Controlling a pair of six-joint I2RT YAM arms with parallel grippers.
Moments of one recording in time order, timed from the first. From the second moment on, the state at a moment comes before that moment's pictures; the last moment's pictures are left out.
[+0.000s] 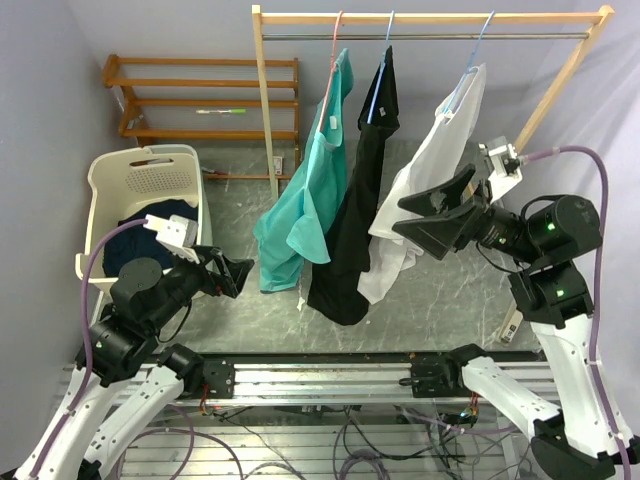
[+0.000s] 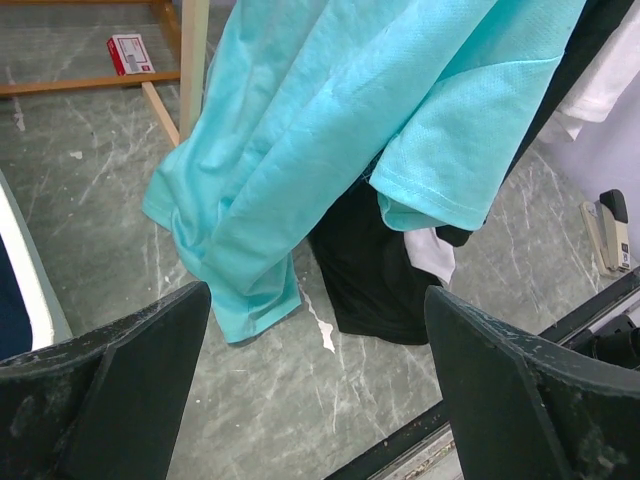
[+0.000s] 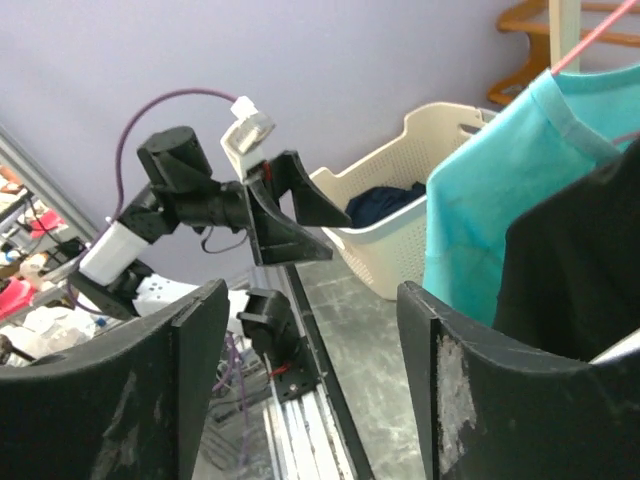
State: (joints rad) left arm -0.53 0.43 0.82 -0.57 0.02 -0.32; right arm 0.33 0.81 1.24 -0.19 -0.85 0.56
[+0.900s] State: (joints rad) left arm -0.53 0.44 0.82 -0.57 0.00 -0.32; right arm 0.74 1.74 2.55 -0.64 -0.14 0.34
